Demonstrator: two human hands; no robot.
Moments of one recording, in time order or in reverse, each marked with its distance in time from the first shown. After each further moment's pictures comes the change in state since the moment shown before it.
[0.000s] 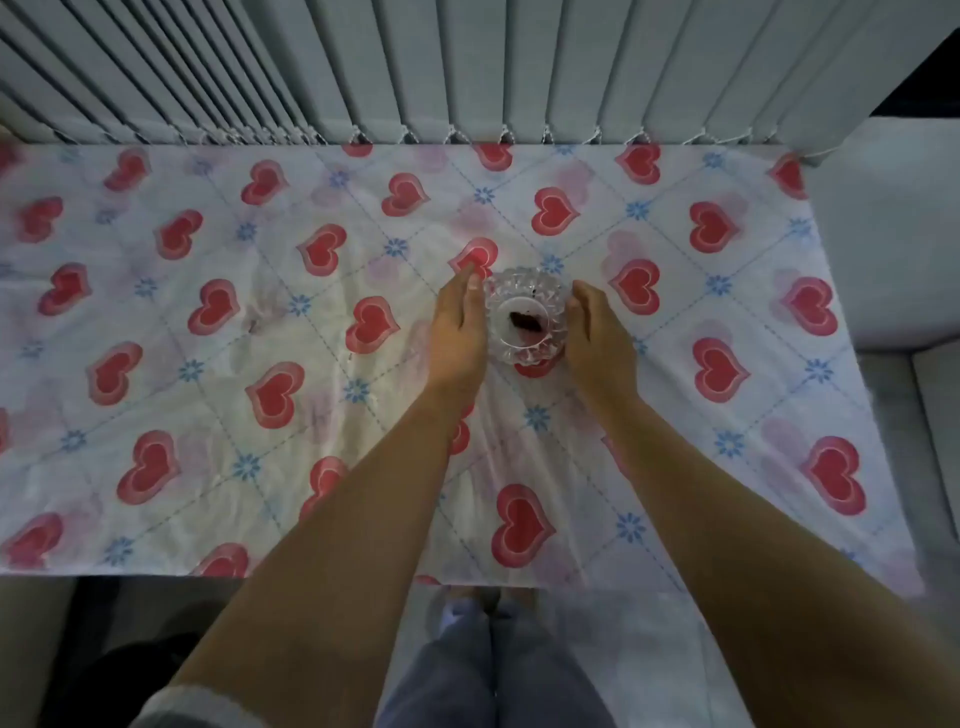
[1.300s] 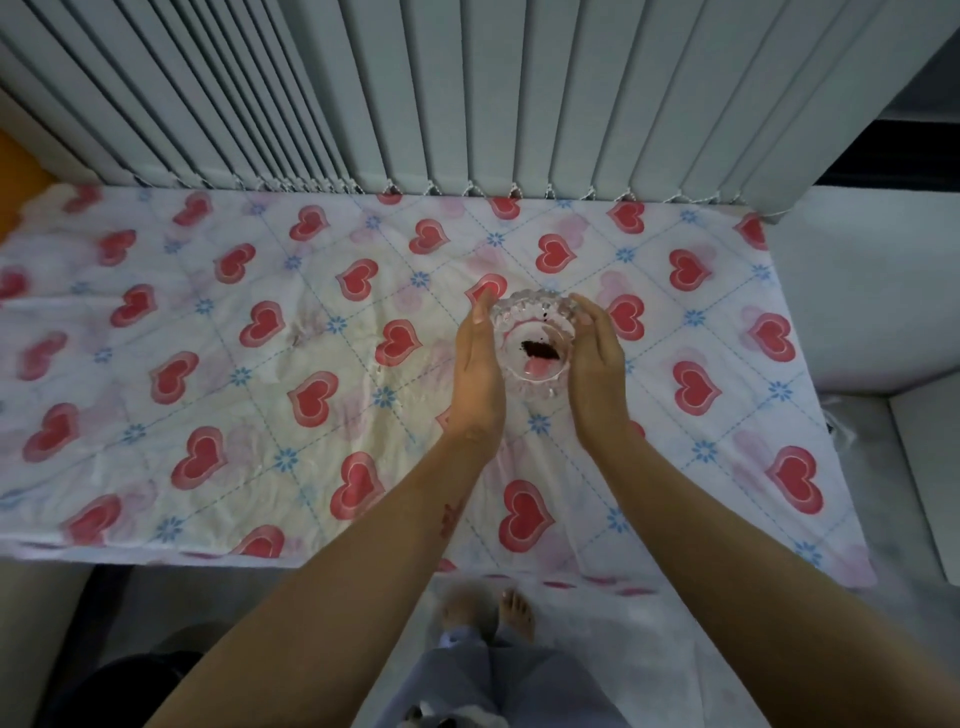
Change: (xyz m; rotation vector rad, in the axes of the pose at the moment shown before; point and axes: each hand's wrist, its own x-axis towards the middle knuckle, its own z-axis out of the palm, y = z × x) left_hand -0.084 0.058 -0.023 -0.355 -0.055 -0.089; right_hand -0.068 -0.077 -0.033 0.605 0.075 0.047
